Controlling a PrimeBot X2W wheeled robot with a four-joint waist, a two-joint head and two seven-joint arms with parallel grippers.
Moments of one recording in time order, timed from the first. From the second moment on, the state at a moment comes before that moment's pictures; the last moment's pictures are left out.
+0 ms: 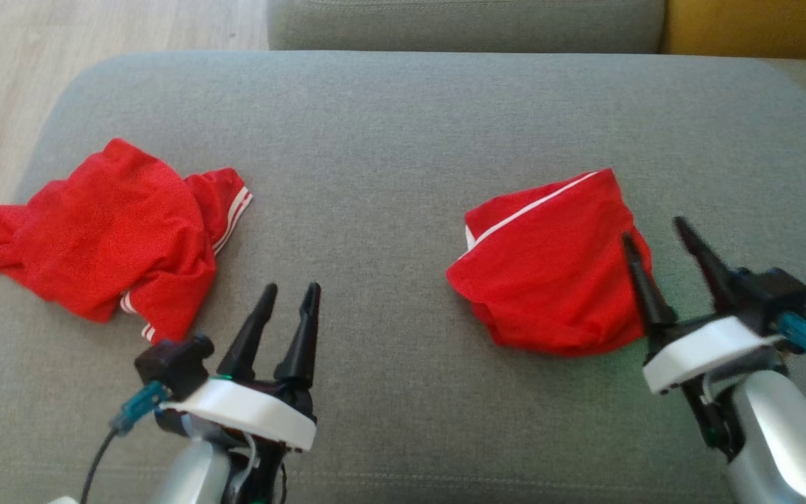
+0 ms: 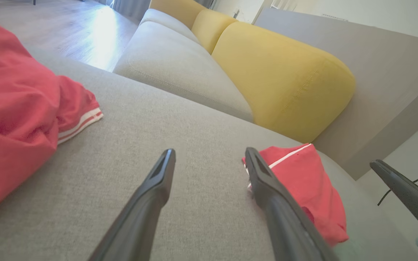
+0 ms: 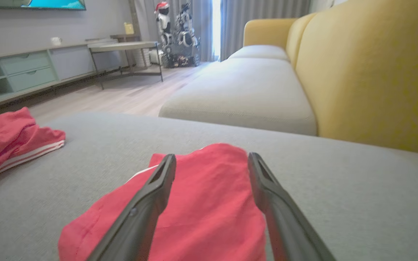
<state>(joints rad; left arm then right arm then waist) -0.11 0.05 -0.33 0.29 -0.52 -0.12 -0.25 -0.23 -0.25 0.24 0.35 0.26 0.13 -0.15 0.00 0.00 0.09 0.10</state>
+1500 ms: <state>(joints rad) -0.17 0.05 -0.35 0.17 -0.52 -0.12 -0.25 -0.40 -0.19 0.15 0.55 0.20 0.13 -0.03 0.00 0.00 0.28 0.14</state>
